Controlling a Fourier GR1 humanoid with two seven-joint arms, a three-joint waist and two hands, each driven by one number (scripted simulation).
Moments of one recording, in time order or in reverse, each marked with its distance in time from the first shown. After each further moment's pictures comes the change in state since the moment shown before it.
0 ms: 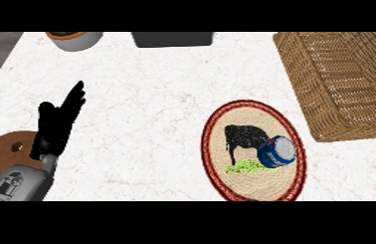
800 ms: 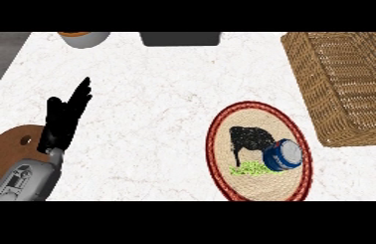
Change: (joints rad) left arm -0.032 -0.070 0.058 0.040 -0.073 -0.076 0.007; right arm 0.125 0.044 -0.108 -0.310 -0.114 0.253 0.299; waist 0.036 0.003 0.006
